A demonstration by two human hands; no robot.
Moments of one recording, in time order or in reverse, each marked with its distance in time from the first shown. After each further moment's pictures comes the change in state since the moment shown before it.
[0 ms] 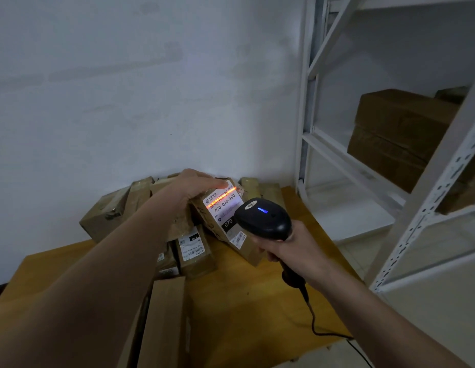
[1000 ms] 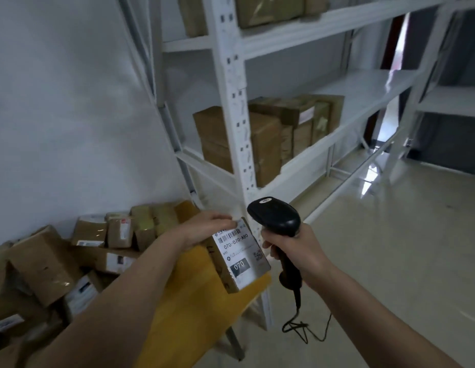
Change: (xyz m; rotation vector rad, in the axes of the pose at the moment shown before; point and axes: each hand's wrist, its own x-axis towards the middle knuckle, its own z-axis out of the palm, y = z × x) left_hand -0.114 0.093 0.249 0.278 -0.655 0.334; right_hand -0.186 0.044 -0.170 0.365 0.631 0.178
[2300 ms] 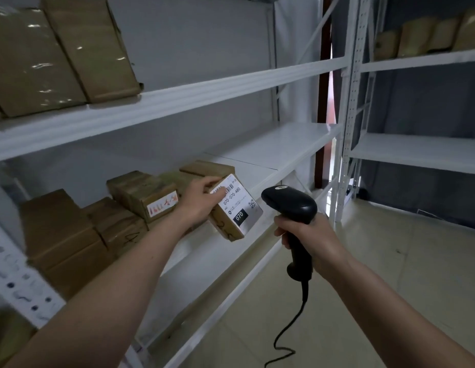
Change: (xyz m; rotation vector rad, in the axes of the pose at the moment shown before) left_hand 0.268 0.355 0.132 -0.002 0.441 0.413; right_hand 0.190 -0.119 -0.377 0.050 0.197 -0.177
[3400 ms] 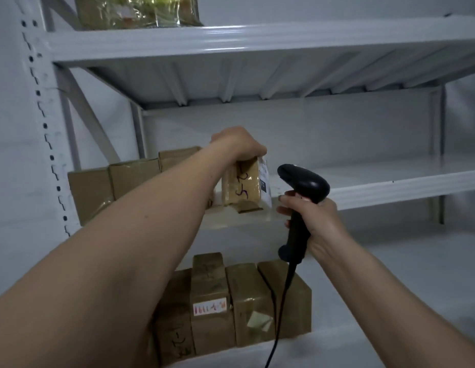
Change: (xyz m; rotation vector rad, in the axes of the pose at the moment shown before) left_hand 0.159 0.240 -0.146 0.888 0.552 -0.371; right_hand 0.199 -0.198 0.078 0.388 -0.524 -0.089
